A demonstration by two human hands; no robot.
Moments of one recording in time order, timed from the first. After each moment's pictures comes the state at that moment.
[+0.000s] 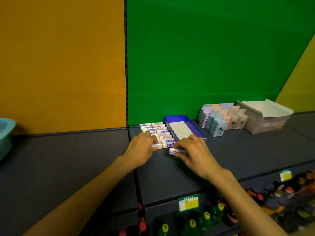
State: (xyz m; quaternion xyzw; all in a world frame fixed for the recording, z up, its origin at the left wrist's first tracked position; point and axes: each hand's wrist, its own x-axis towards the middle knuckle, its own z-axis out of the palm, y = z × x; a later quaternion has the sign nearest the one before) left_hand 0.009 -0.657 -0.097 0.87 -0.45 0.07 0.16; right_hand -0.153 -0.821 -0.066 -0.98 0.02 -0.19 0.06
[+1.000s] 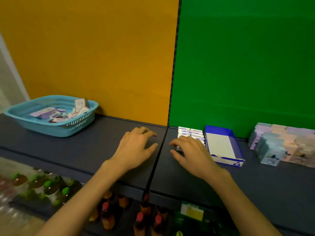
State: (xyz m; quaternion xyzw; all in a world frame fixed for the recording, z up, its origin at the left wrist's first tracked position) left_hand -0.086 -0.572 -0.038 0.95 -0.22 0.17 0.13; right_hand -0.112 -0.794 -0.044 -0.96 -0.20 -0.16 0.11
